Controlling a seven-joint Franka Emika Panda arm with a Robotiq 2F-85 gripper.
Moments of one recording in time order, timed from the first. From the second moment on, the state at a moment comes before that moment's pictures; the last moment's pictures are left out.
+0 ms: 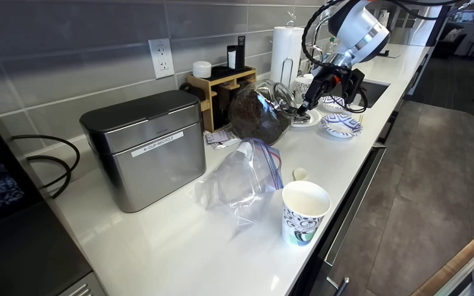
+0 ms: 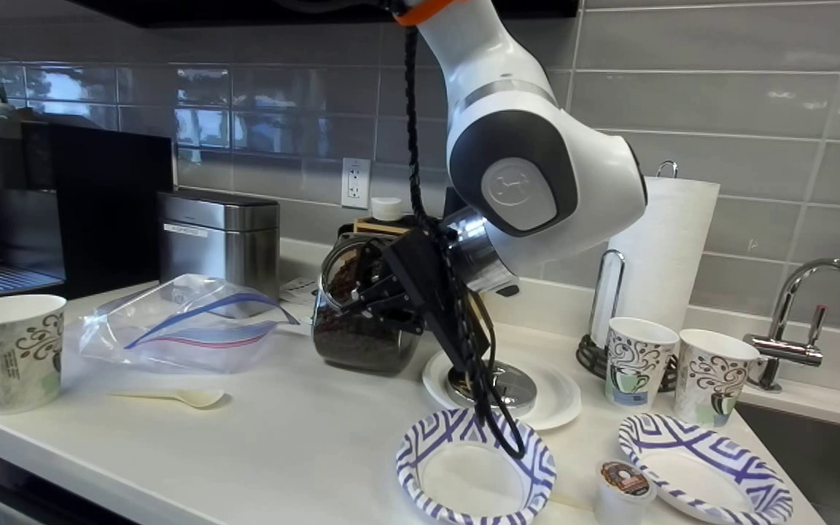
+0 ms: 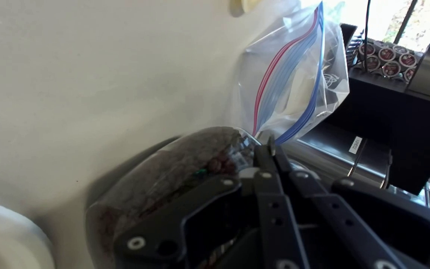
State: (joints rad) arm -0.15 0.44 -0.04 -1.83 0.86 1.66 -1.08
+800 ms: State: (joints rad) arm -0.16 0.44 -0.04 -1.76 0.85 1.54 -1.01
